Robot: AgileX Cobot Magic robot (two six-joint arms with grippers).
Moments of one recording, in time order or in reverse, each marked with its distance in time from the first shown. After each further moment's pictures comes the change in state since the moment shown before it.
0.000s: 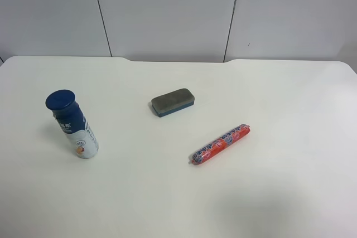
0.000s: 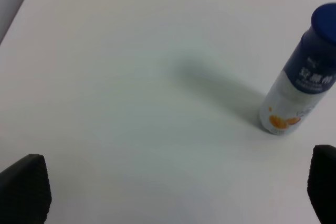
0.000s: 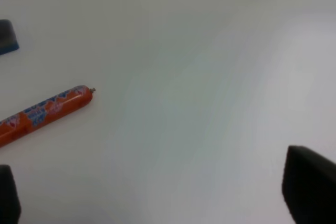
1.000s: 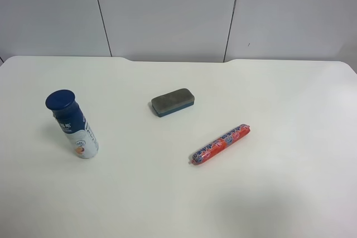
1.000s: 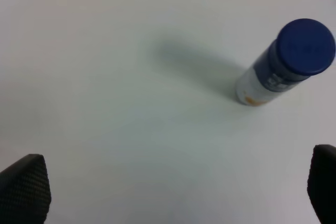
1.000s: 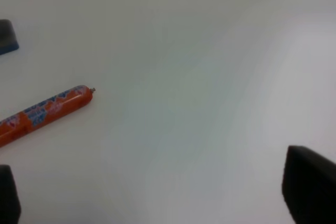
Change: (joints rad) left arm -0.223 0.699 -0.472 0.085 0.133 -0.053; right arm 0.000 0.000 0.000 0.000 0.000 0.000
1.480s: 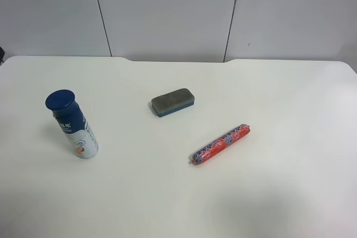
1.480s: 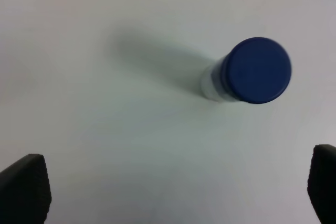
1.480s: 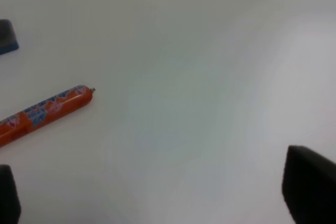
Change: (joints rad) left arm -0.242 0.349 -0.175 0.050 0.021 -0.180; right arm 0.000 0.000 0.000 0.000 0.000 0.000
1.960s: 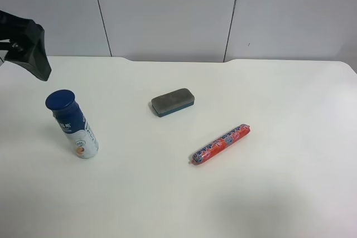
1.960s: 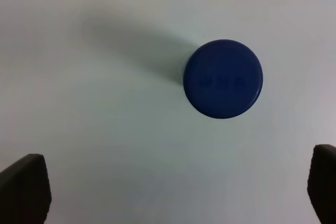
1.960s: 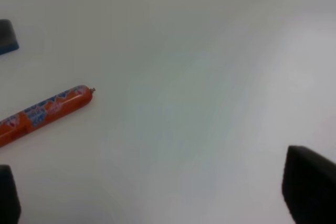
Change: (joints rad) left arm -0.170 0.163 -0.012 0.080 -0.001 -0.199; right arm 0.000 0.000 0.000 0.000 0.000 0.000
